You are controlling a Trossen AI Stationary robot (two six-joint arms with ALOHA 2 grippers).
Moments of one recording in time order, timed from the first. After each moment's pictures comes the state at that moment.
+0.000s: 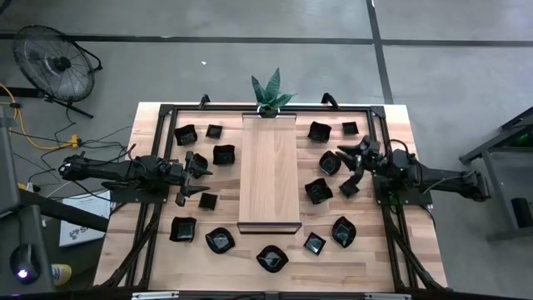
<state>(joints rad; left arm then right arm) -0.12 0.05 0.01 0.02 -0.04 -0.03 -0.15 0.11 0.04 0.12 0.28 0.28</state>
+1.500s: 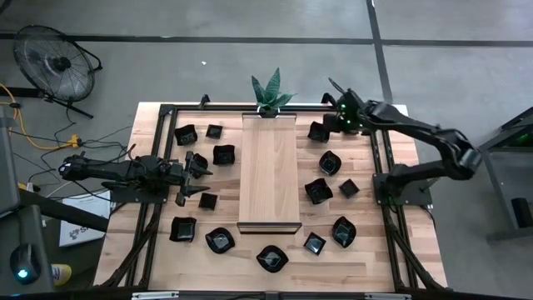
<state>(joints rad) -0.12 0.05 0.01 0.02 -0.04 -0.03 -0.75 1.28 0.90 -0.73 0.05 0.86</state>
